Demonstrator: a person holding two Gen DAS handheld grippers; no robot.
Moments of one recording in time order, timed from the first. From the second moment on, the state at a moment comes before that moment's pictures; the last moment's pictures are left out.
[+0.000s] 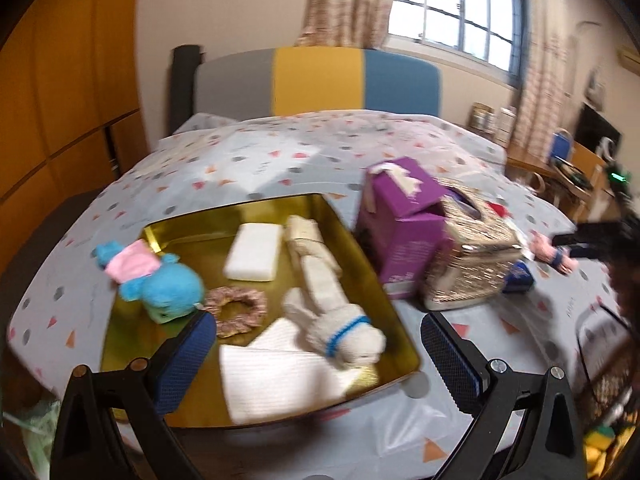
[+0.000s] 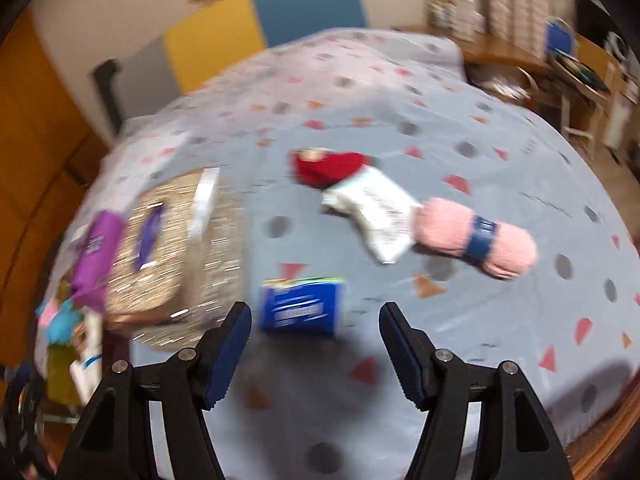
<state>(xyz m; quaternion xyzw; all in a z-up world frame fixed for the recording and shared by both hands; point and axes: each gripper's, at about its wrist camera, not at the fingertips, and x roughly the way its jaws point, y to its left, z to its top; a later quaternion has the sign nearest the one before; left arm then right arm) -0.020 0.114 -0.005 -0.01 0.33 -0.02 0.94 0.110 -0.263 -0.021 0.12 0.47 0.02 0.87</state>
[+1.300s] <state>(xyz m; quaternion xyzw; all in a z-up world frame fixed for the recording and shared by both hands) 0.012 -0.083 -0.012 0.21 0.36 -0.33 0.85 0.068 -0.333 -0.034 0.19 0.50 0.06 0.84</state>
